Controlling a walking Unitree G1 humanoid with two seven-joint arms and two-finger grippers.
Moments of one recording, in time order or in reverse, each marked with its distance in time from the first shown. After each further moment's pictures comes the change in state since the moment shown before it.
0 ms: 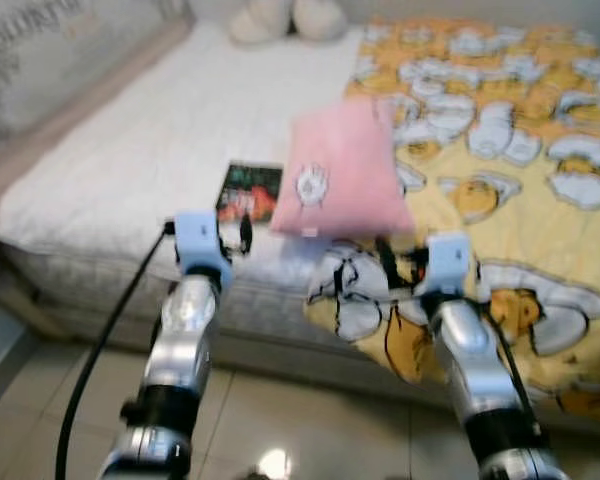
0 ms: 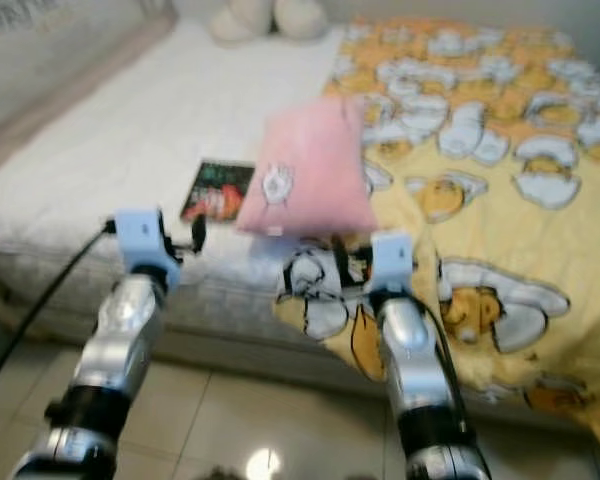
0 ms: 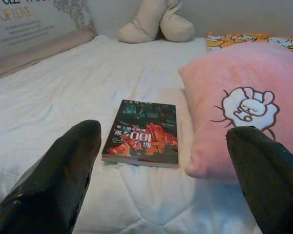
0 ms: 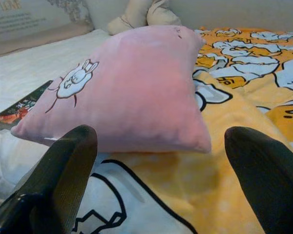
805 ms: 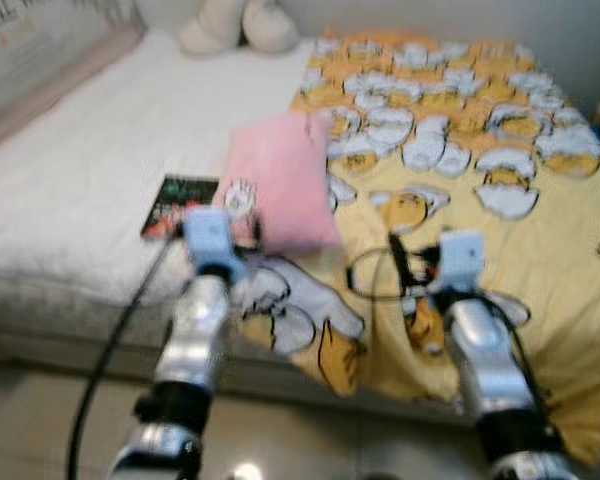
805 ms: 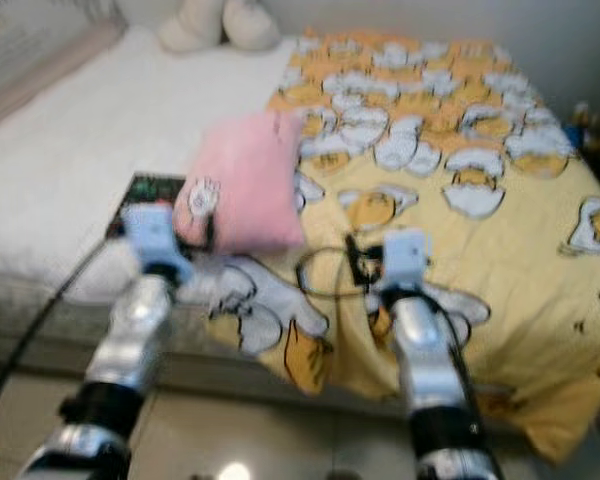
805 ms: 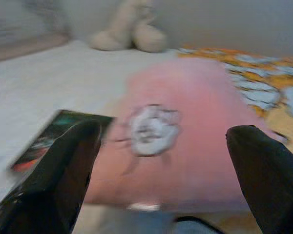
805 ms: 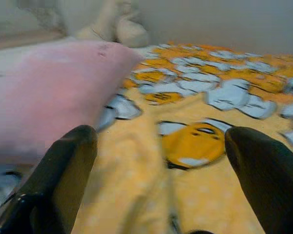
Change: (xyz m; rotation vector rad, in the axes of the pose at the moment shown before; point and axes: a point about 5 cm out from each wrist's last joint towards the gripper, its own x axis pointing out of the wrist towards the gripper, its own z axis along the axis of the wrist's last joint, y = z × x) left arm 0.002 0.000 0.000 -0.047 -0.033 0.047; right arm -0.002 -0.006 0.007 -0.040 -0.028 0.007
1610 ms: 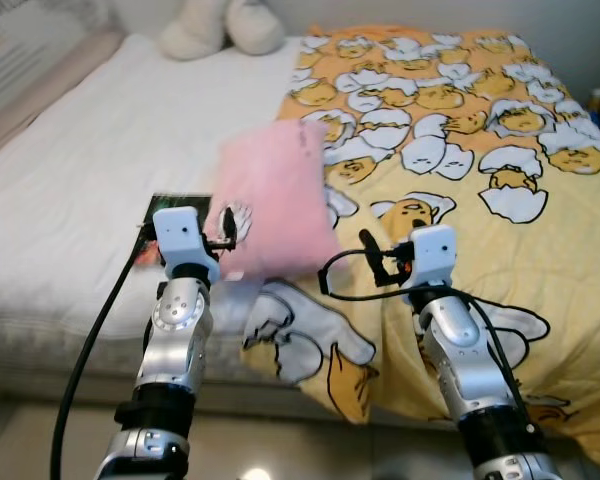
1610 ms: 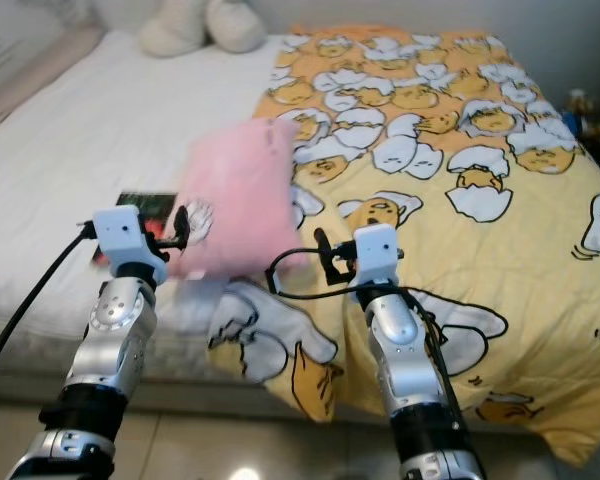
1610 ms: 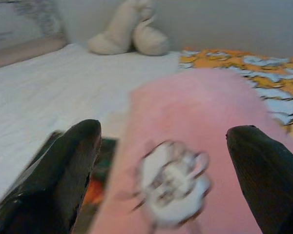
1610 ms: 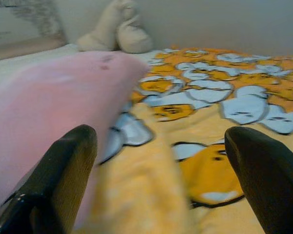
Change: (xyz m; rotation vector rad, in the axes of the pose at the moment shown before) left arm -0.002 0.012 0.005 -0.013 -0.021 0.042; right arm 0.003 0.020 0.009 -0.007 -0.035 0.068
